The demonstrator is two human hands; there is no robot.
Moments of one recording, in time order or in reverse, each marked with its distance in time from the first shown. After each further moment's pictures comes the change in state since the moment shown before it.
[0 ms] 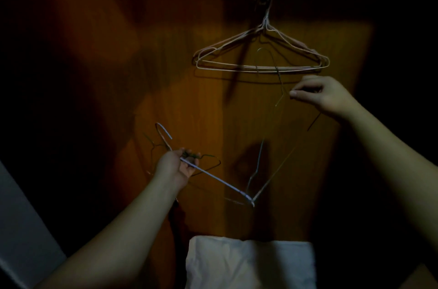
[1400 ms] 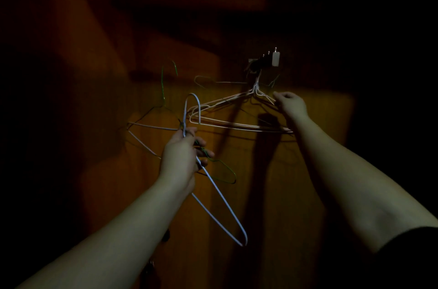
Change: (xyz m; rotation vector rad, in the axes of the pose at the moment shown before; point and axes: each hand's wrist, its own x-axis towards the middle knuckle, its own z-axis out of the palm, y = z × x) left_hand -0.051 0.055 0.126 0.193 -0.240 0.606; right_hand 0.167 0.022 -0.022 0.429 0.497 0.363
